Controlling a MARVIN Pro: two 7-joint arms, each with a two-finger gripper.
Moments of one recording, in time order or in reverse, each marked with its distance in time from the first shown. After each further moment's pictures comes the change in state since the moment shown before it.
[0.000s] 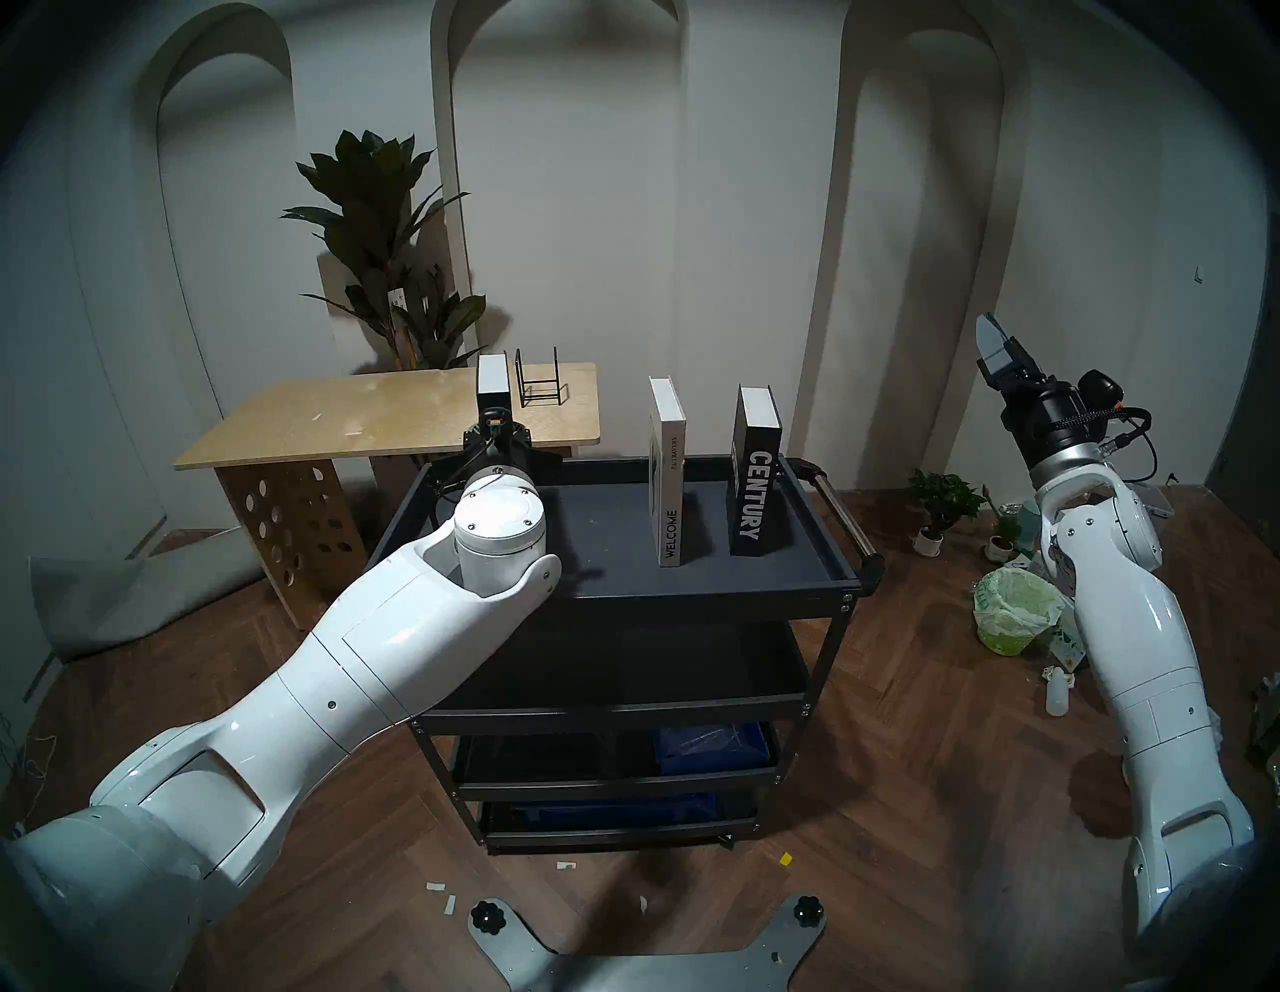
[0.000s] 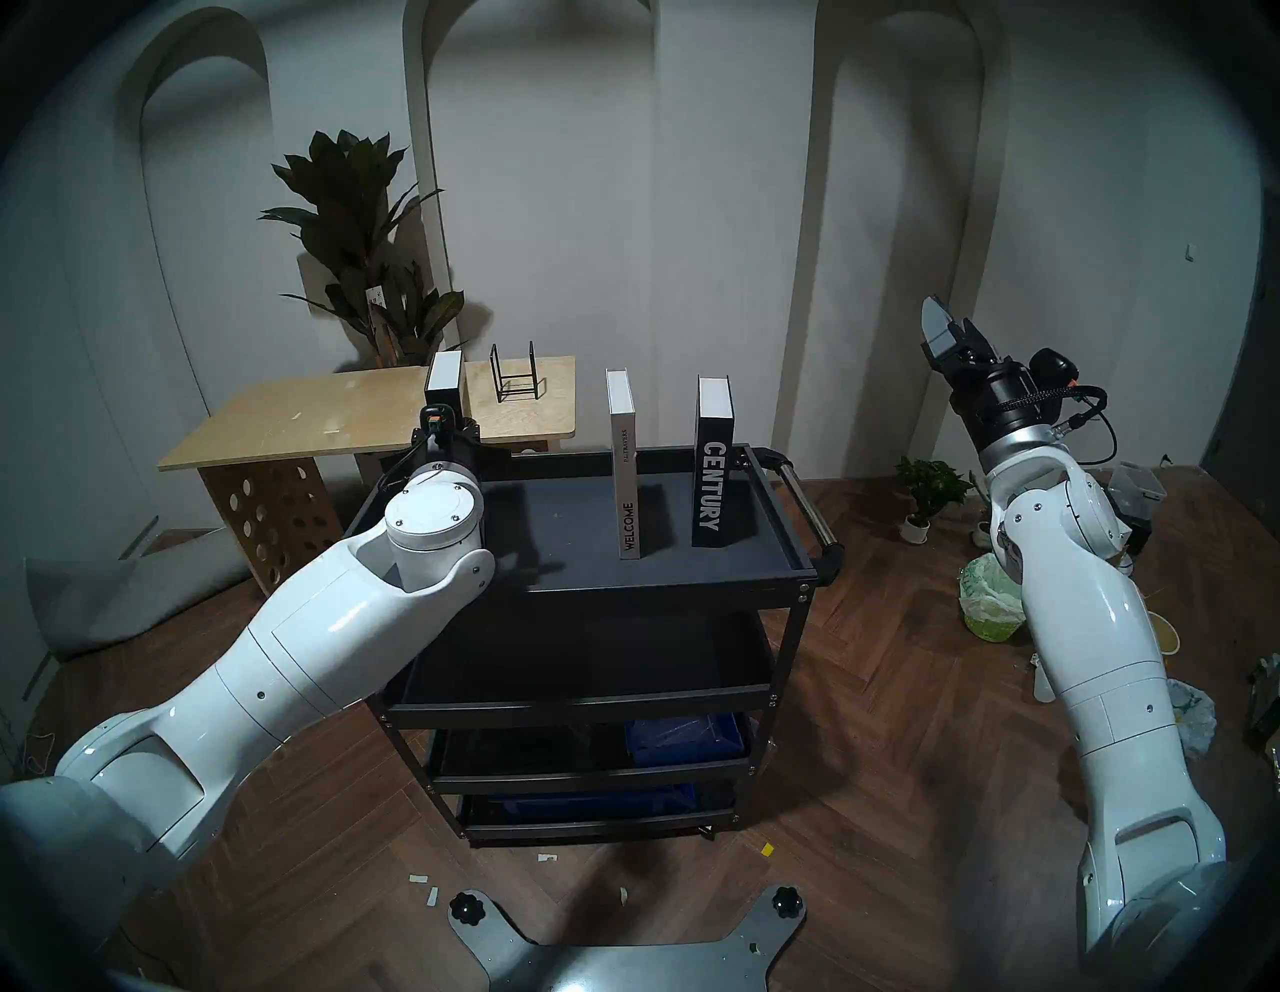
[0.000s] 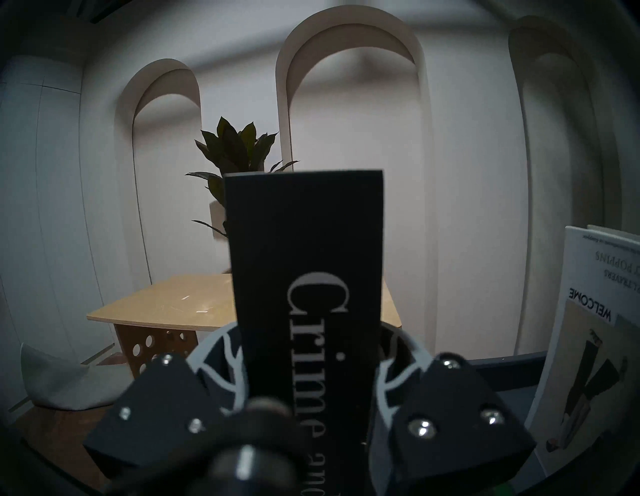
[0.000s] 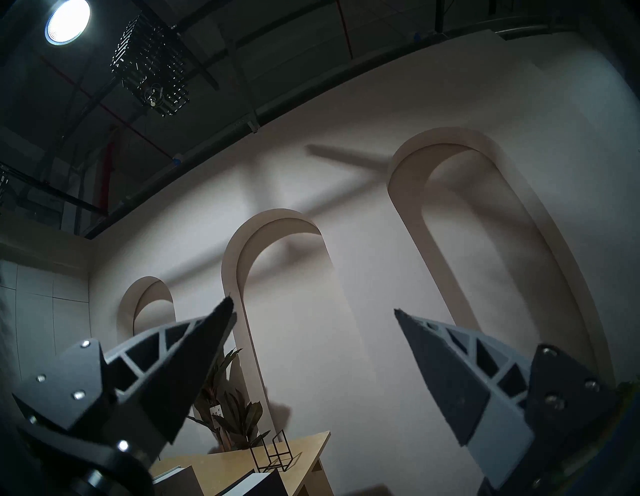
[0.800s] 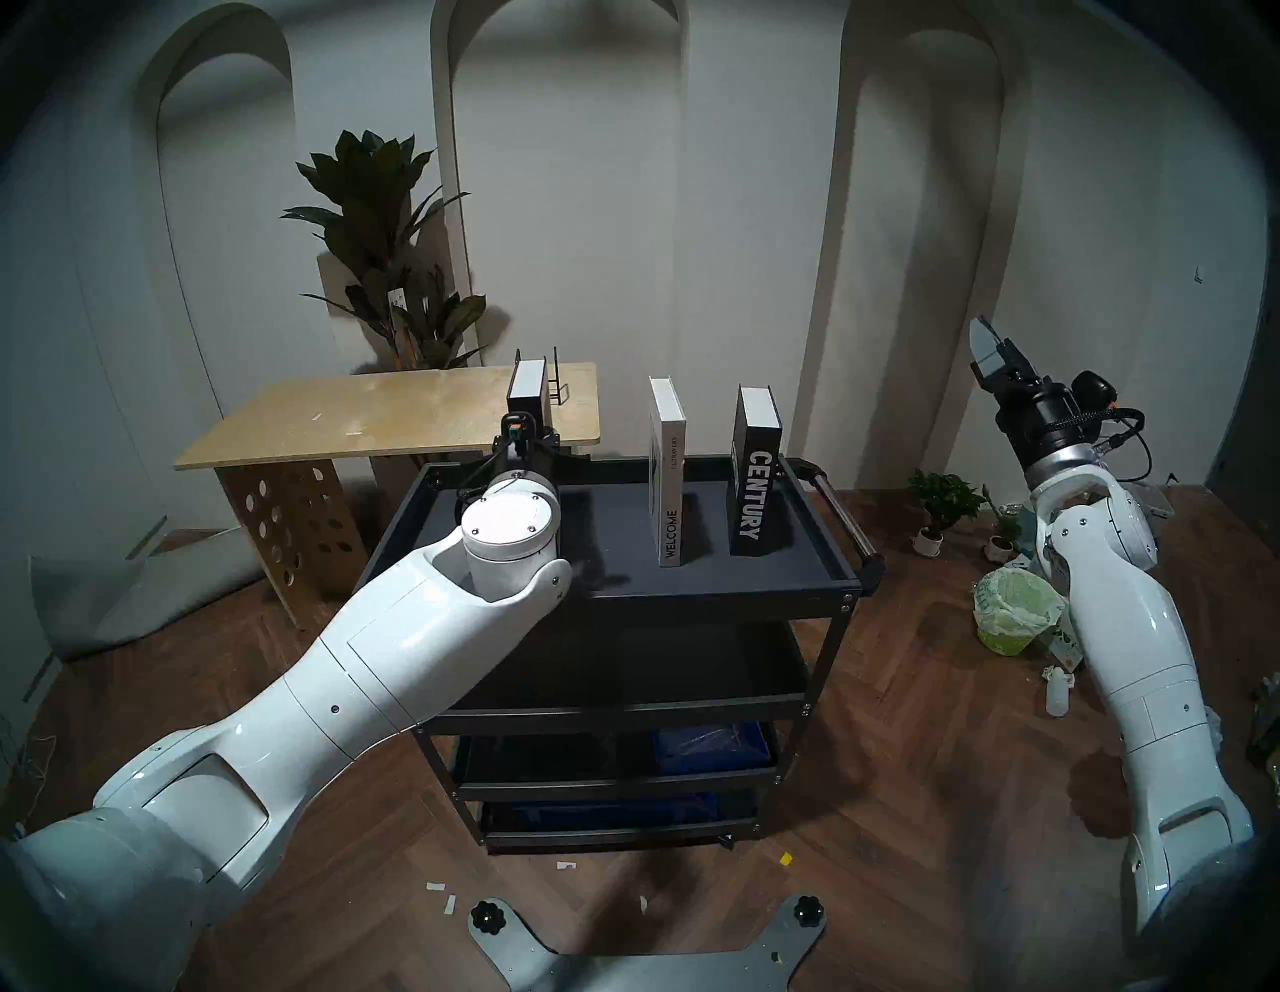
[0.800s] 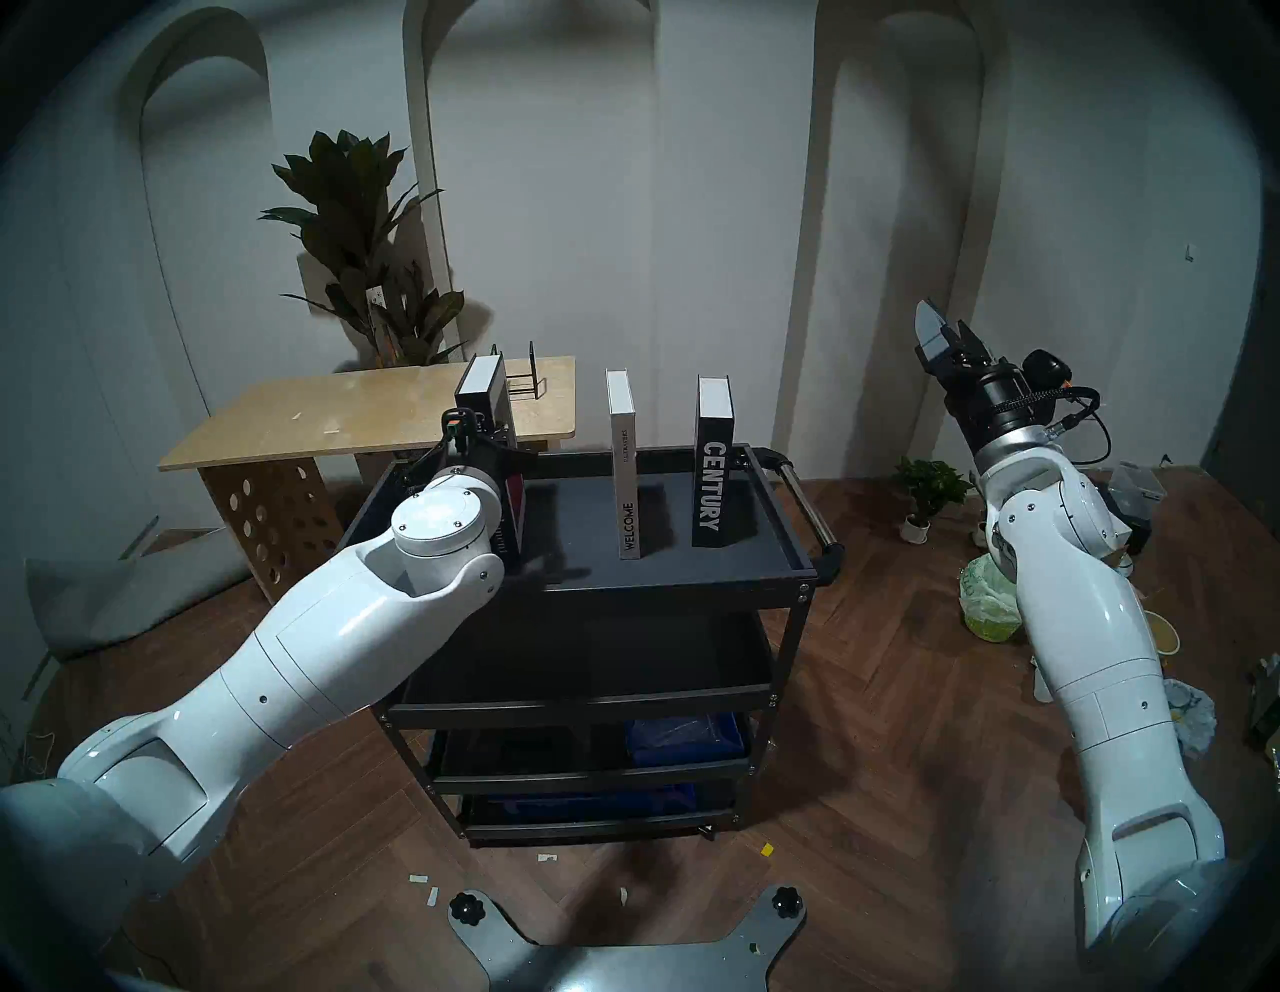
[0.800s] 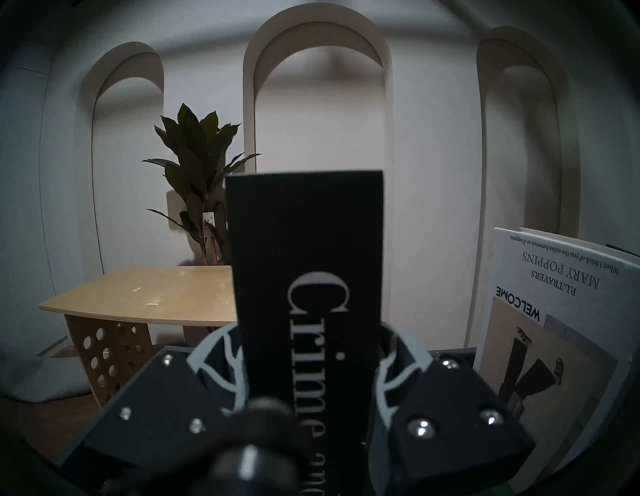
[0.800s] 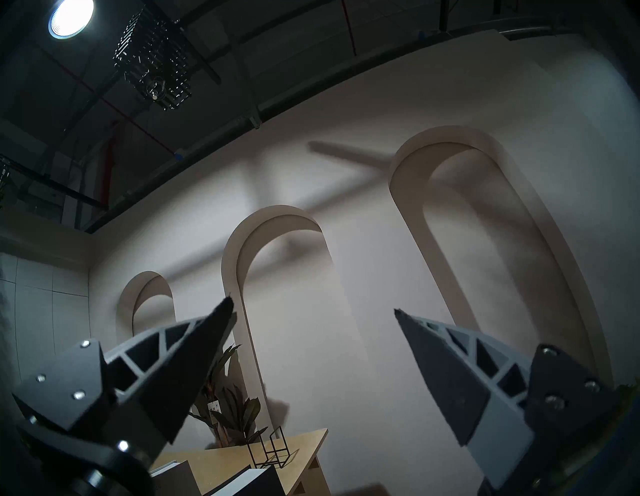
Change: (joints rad) left arm -0.008 -0.037 0.033 0.030 -0.040 -0.034 -0.088; right arm 0.012 -0.005 -0.012 0.013 -0.024 -0.007 -0.002
